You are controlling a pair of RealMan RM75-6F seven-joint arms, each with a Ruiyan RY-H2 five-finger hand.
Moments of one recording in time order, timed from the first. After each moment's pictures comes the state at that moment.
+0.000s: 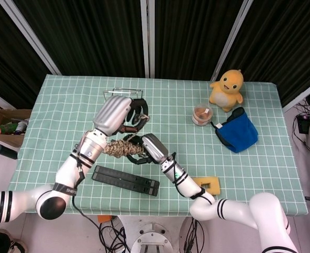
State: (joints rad) left arm -1.00 -1.10 -0.47 -2.10 0.69 1.04 0.22; right arm 0.92 -1.97 0.25 -1.13 -1.52 1.17 0.62
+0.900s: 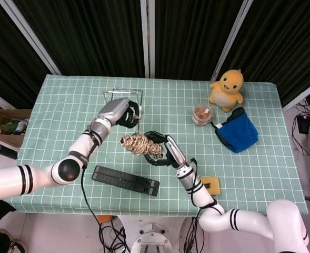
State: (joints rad) left arm -1.24 -1.11 -0.32 -1.78 0.12 0.67 0.33; right arm 0.77 -1.89 0.24 -1.34 -1.54 1.36 0.85
